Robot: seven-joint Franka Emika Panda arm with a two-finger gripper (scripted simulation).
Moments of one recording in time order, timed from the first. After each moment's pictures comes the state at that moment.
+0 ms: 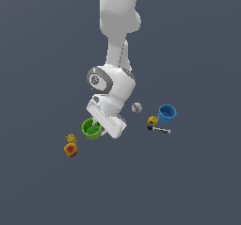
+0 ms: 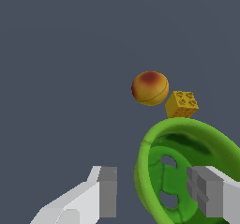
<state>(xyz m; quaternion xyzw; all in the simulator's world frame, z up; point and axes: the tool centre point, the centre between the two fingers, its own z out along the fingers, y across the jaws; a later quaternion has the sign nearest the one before) 0.041 -0.102 0.098 0.88 -0.36 0.27 0.15</state>
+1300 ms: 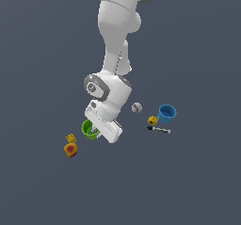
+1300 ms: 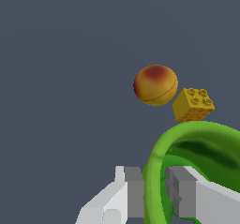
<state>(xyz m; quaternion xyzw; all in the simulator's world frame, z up) 0.052 -0.115 0.073 0.88 -0.36 0.27 0.15</state>
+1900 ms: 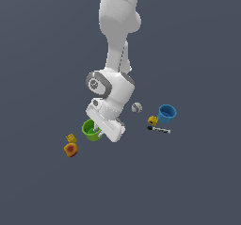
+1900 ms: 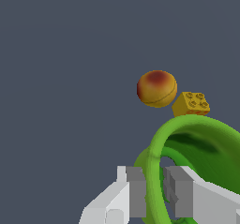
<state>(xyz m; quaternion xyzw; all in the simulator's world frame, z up) 0.053 -0.105 0.088 0.88 -0.36 0.27 0.15</state>
